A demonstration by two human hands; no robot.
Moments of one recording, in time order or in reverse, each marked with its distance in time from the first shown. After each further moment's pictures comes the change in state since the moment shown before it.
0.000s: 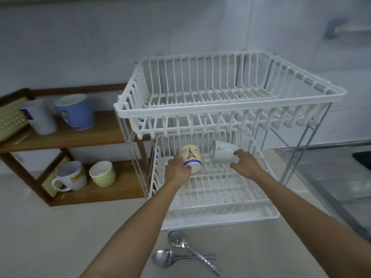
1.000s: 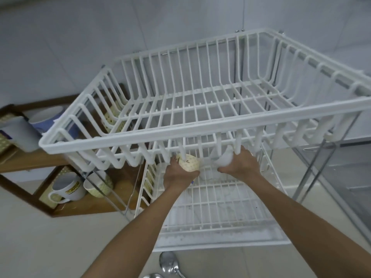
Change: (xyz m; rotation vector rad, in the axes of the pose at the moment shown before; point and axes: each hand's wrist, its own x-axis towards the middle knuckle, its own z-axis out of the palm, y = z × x) left_hand 0.045 0.021 0.041 -0.002 0.100 -0.155; right_hand 0.066 0.012 0.019 -0.036 0.128 -0.142
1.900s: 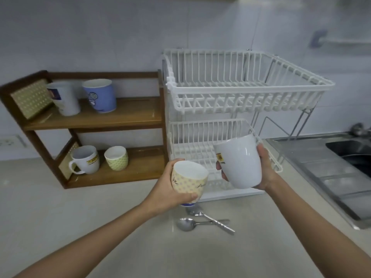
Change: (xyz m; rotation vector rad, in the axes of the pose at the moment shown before) left_hand -0.154 -0.159 -0.150 -0.631 -0.448 0.586; right_hand -0.217 -0.137 -0.055 1.628 -0.884 -0.099
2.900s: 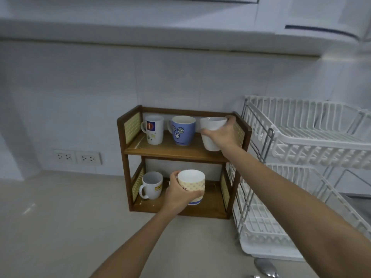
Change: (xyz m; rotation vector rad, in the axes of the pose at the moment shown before) left_hand 0.024 -0.051 -0.185 0.053 0.525 -0.188; right_hand 0.329 0.005 0.138 -1.151 0.969 -0.395
